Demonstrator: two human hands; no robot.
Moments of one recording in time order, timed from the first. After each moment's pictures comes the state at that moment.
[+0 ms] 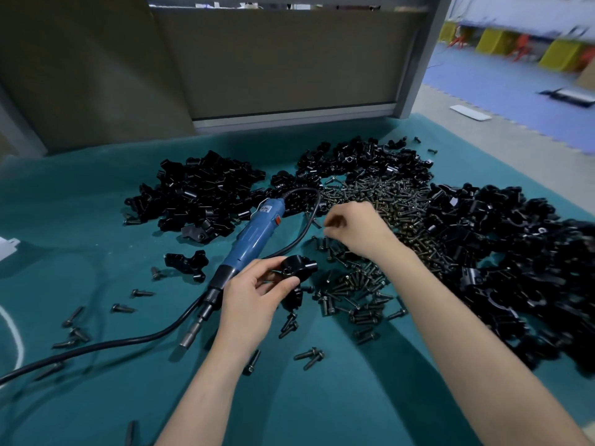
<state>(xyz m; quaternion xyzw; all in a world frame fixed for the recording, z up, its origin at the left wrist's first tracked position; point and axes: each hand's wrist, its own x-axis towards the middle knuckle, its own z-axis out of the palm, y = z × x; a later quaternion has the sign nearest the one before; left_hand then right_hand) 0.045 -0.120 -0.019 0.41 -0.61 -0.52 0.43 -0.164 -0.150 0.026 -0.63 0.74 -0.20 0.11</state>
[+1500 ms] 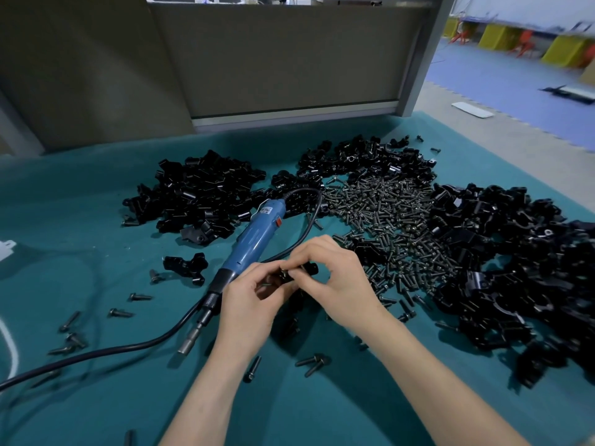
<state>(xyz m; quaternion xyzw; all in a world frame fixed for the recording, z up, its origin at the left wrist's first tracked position) 0.045 -0.122 -0.020 0.41 -0.64 -0.48 0.45 -0.100 -0.092 0.002 -0.69 0.52 -0.48 0.16</state>
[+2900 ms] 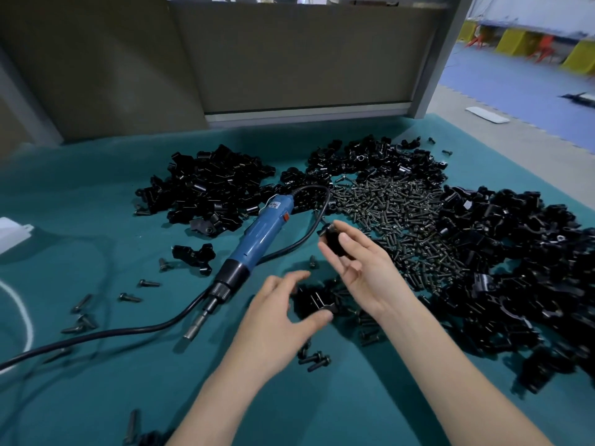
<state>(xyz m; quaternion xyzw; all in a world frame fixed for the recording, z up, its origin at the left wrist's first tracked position) 0.045 -0.093 -0.017 0.48 -0.77 -0.36 0.23 -0.122 -0.095 0.002 -0.17 0.35 -0.70 0.60</state>
